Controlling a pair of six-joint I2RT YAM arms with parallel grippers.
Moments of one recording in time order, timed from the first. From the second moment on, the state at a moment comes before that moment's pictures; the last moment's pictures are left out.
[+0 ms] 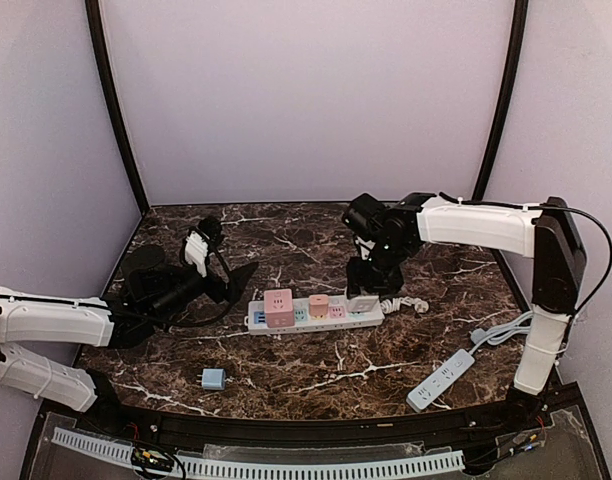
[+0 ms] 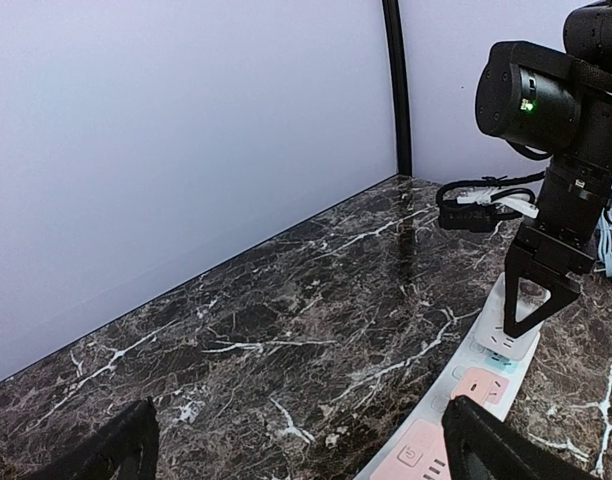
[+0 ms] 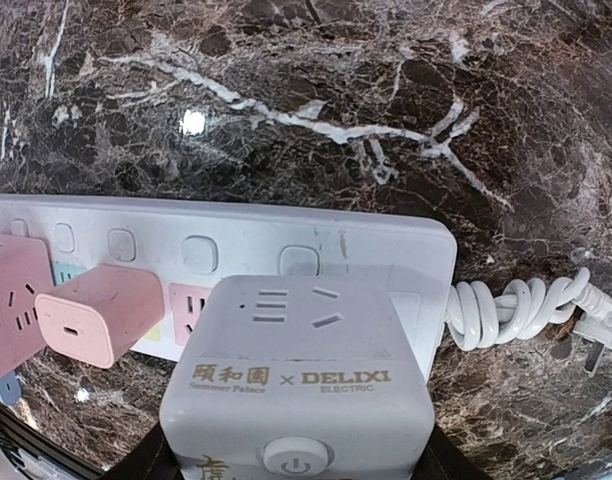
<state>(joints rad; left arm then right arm) -0.77 1.18 0.46 0.65 -0.10 0.12 0.79 1.85 1.48 -0.93 -0.01 0.66</state>
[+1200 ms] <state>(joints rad) -0.73 1.16 0.46 0.60 -0.24 0.09 0.84 1.91 1.58 -1.00 0.05 0.66</state>
